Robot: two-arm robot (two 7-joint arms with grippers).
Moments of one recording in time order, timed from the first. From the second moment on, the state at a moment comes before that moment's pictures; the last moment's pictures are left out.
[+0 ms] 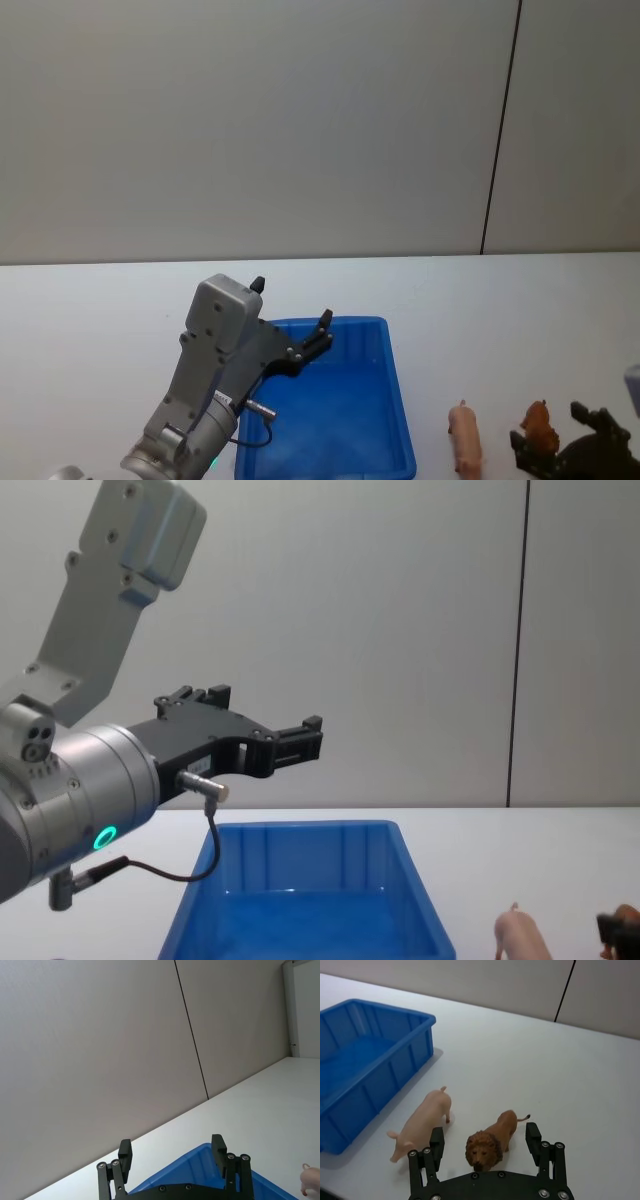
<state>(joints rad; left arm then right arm) -0.24 0.38 0.45 -1.63 -0.20 0.01 -0.01 -0.05 0.42 -0.19 -1.69 0.28 0.24 0.20</state>
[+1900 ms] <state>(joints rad) -0.24 0.38 0.45 -1.63 -0.20 0.01 -0.01 0.07 0.33 -0.24 -1.72 0.15 0.18 0.29</state>
